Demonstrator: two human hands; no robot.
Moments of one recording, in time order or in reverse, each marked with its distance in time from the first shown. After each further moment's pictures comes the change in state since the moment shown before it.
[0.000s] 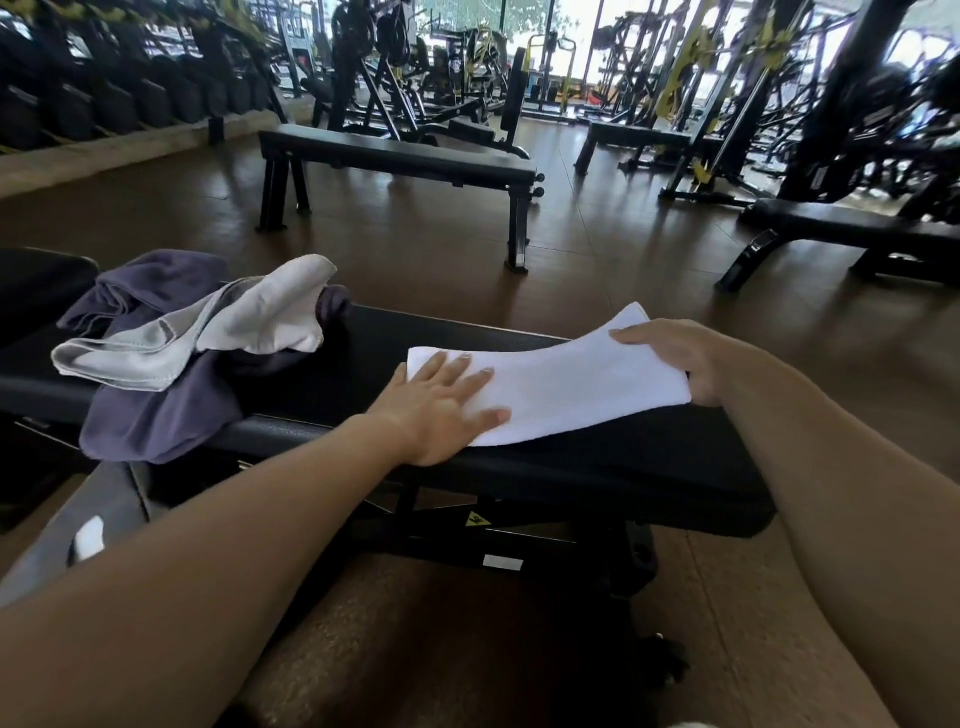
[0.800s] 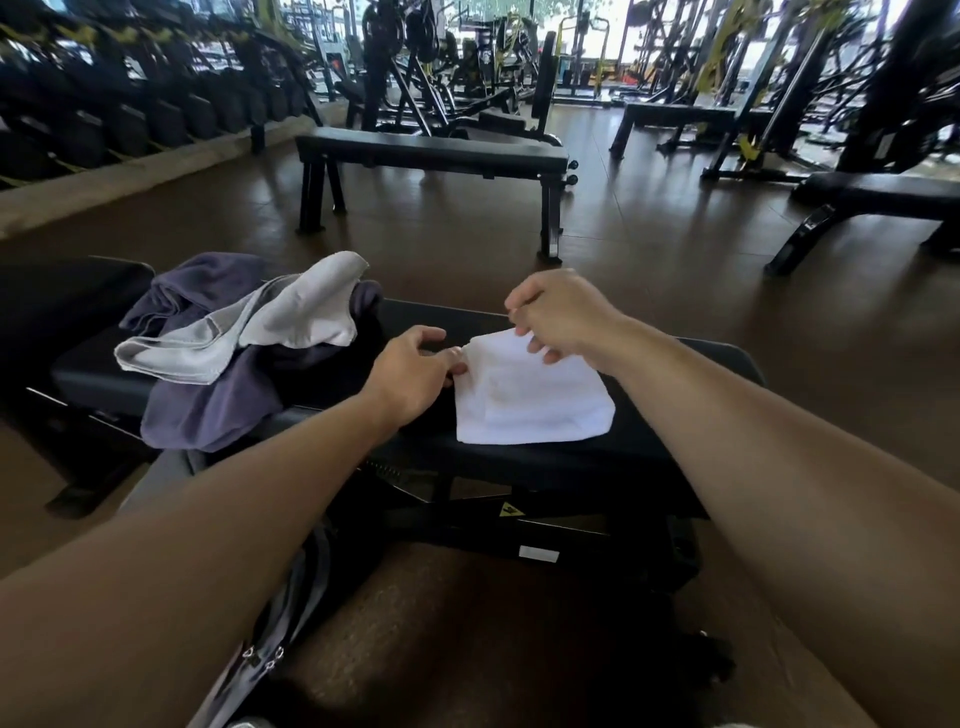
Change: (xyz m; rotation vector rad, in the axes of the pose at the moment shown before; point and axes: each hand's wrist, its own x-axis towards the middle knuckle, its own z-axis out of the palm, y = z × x) left_hand -0.006 -0.034 -0.006 -1.020 0.441 -0.329; right_hand -0.024 -0.044 0.124 -0.384 -0.057 -0.498
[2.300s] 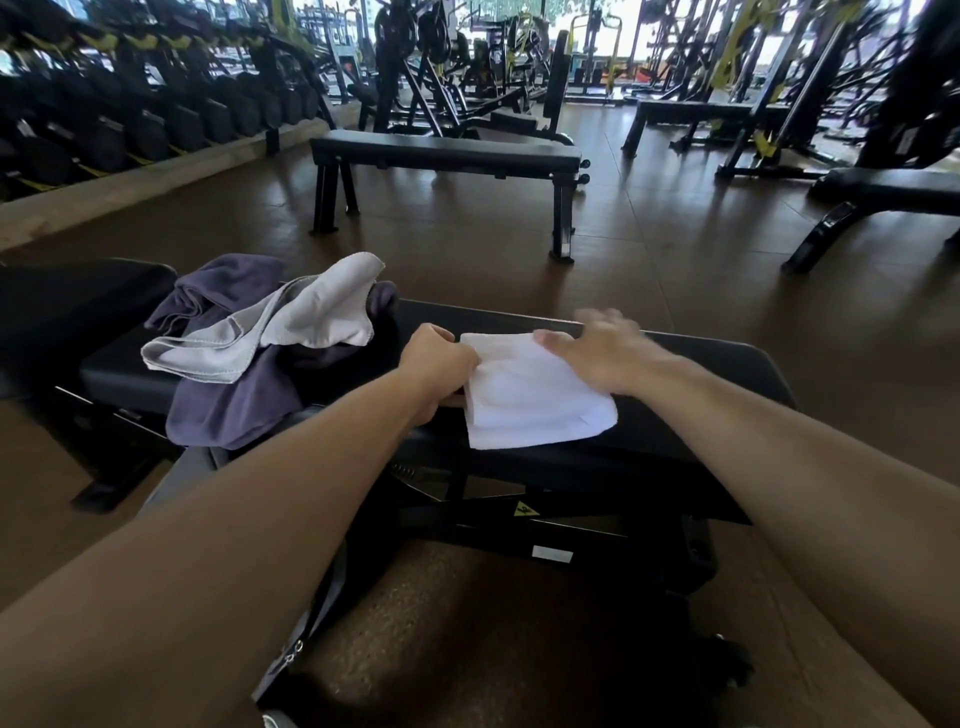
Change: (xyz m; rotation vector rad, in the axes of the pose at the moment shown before) left_hand 0.008 0.016 0.009 -0.122 0.030 -0.239; right_hand -0.005 0.036 0.001 -0.447 -0.043 0.122
